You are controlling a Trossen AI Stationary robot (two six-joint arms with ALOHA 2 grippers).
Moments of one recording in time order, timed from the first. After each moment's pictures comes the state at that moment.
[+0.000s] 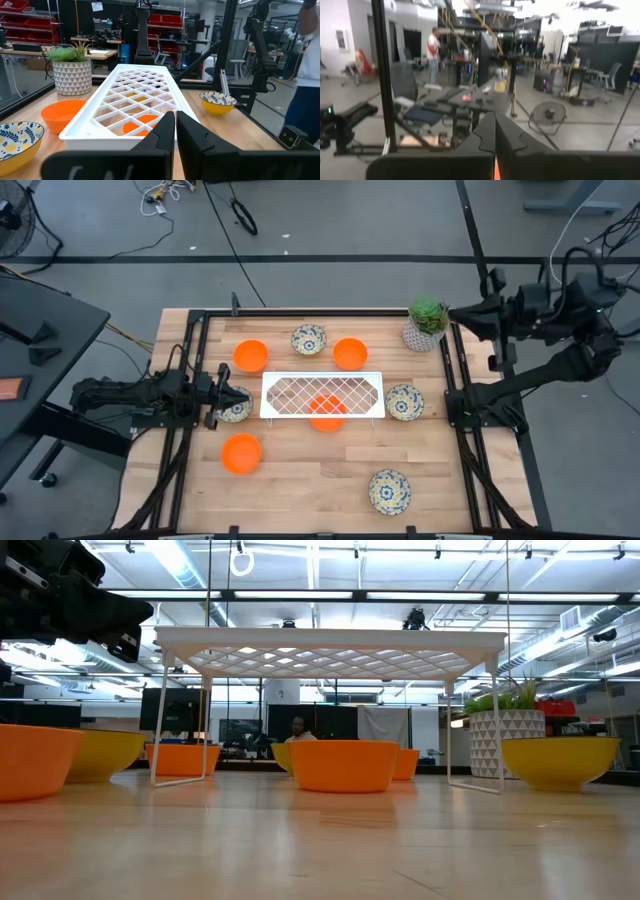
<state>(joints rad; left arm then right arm) -0.03 0.03 0.01 0.08 0.04 -0.09 0.12 0.88 1.60 -0.66 0.16 -0.09</state>
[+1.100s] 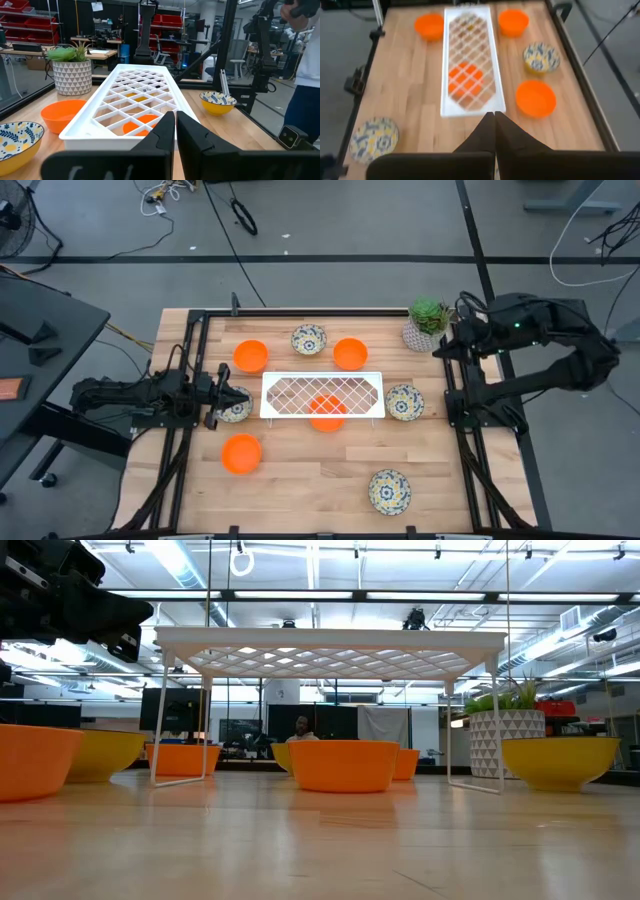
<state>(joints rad) -0.03 0.03 0.01 0.08 0.04 -0.09 -0.09 0.95 1.60 -1.39 -0.04 -0.02</state>
